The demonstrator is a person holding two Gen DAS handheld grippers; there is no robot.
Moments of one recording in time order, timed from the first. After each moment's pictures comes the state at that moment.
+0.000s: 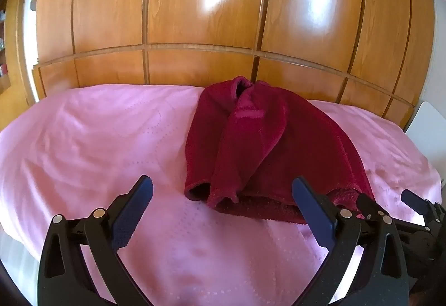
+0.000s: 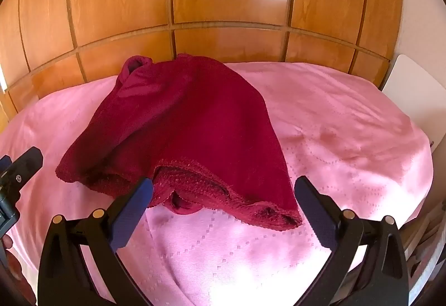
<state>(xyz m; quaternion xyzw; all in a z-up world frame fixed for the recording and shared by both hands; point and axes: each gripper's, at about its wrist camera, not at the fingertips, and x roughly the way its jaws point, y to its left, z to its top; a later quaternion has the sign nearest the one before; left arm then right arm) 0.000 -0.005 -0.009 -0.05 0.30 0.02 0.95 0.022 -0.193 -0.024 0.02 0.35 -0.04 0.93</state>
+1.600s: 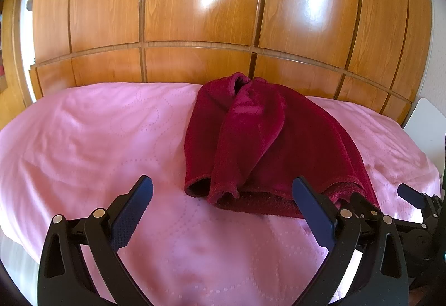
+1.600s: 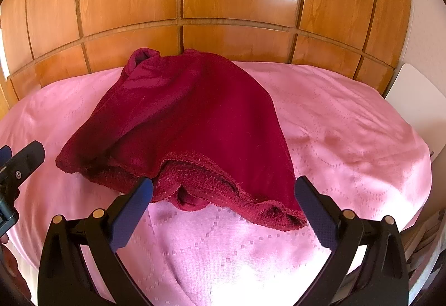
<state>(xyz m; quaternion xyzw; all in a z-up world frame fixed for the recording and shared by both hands) 0.001 -0.001 -0.015 -0.05 0.31 0.02 0.95 0.023 -0.187 -0.025 0.00 0.36 -0.03 0.93</state>
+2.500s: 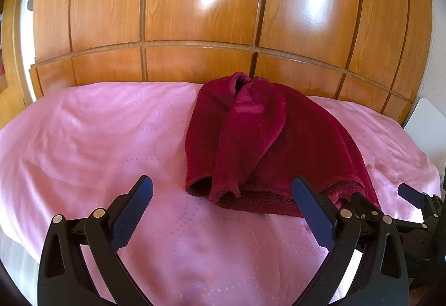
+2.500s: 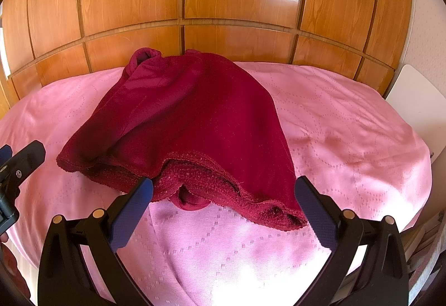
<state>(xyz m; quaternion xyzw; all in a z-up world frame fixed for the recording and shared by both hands) -0.001 0.001 -0.015 -0.05 0.31 0.02 0.95 0.023 -0.186 -0.025 0.00 0.36 -0.03 0.93</state>
